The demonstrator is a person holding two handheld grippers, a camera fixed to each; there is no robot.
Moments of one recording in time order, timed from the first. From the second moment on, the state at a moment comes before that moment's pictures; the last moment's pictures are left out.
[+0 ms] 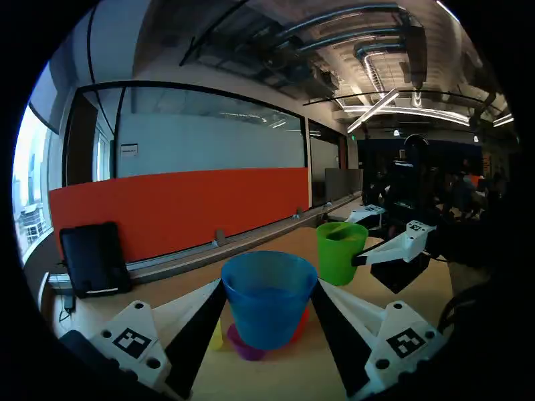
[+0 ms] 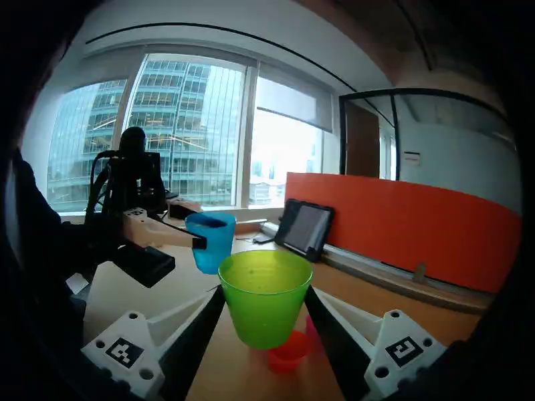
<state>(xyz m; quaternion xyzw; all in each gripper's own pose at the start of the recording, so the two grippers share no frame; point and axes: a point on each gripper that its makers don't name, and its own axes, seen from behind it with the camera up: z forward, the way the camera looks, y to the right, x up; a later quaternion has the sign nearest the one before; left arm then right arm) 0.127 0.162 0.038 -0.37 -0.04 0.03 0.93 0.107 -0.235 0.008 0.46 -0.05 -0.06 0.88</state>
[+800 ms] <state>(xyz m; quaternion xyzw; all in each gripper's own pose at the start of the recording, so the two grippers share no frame) 0.169 0.154 0.047 -0.34 0.03 0.13 0.93 0.108 -0.249 -0.002 0.48 -0.04 -0.06 0.87</state>
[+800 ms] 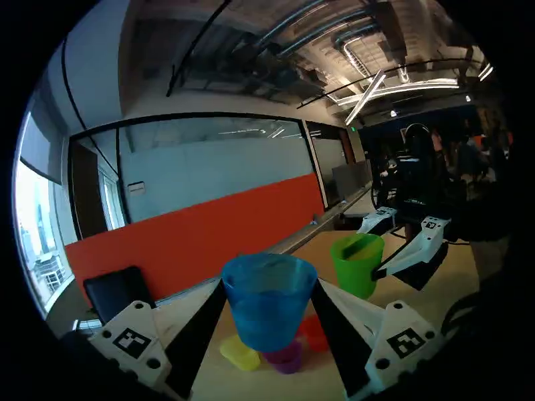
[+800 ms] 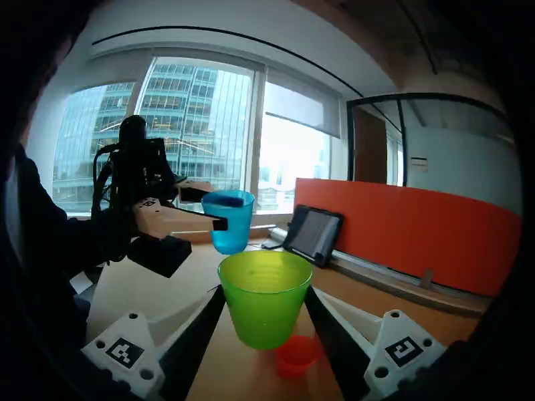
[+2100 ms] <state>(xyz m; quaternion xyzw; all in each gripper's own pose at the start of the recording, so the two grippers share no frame) 0.225 0.165 0.040 -0.29 0.13 0.34 0.89 0.099 -0.283 -0.015 0.51 -0.03 -0.05 0.86</state>
